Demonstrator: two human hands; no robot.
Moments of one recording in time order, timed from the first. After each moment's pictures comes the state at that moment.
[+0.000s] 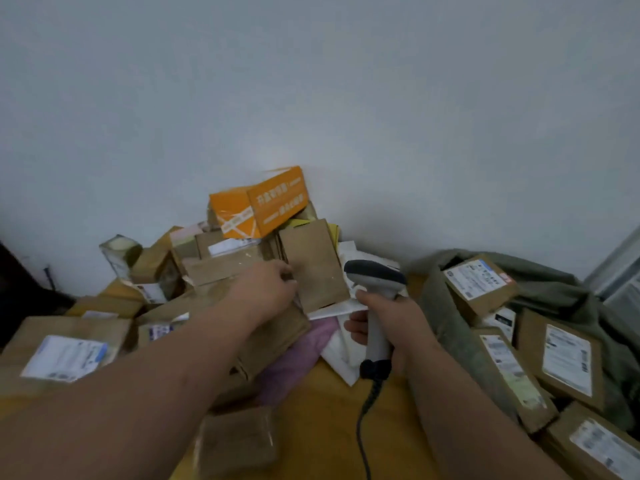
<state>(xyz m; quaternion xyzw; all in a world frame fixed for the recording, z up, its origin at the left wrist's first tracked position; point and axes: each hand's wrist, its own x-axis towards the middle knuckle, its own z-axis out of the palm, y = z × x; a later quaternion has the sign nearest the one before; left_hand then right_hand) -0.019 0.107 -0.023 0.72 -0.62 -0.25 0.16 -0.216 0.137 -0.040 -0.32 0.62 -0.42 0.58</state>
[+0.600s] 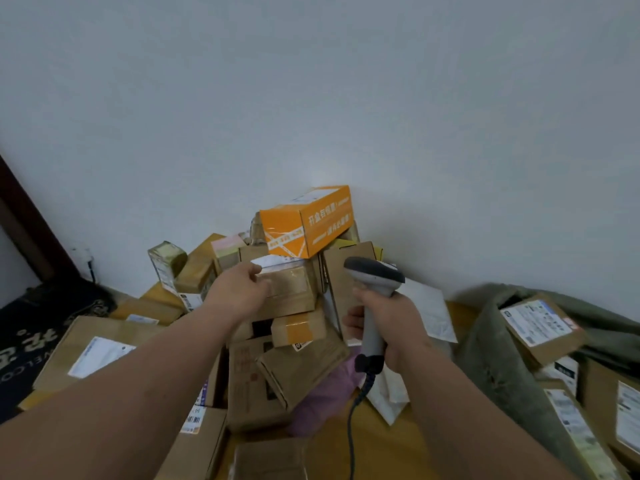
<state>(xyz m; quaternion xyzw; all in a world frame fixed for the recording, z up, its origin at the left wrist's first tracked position) 0.082 0.099 -0.022 0.77 -0.48 -0.29 0.30 -0.133 0.089 -0.028 -0.37 0.60 -0.40 0.59</state>
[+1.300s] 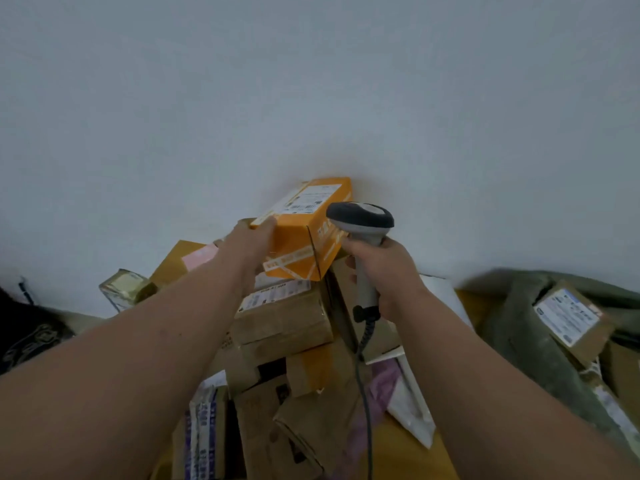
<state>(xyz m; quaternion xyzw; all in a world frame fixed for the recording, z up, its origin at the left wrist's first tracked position) 0.120 -0.059 -0.012 0.69 -0.33 -0.47 0.44 -0.057 -0.022 -0.005 -0.43 0.61 -0.44 0.49</state>
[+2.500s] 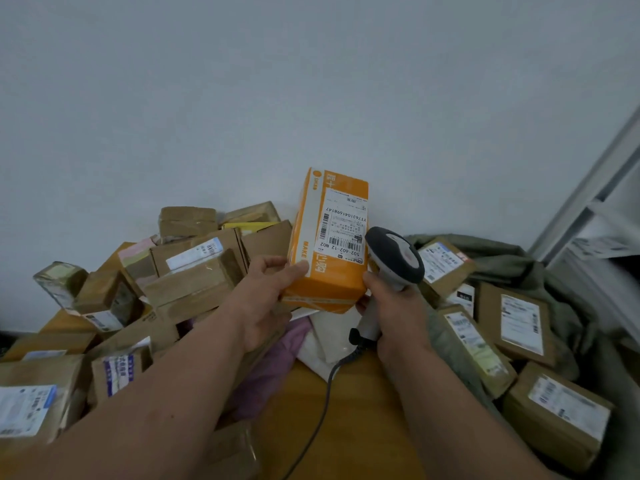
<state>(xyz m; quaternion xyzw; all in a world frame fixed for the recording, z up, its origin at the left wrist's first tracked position) -0.064 0.109 -0.020 0.51 -0.36 -0.66 0.40 -0.241 0.139 -0.040 -0.25 0.56 -0.62 0.49</state>
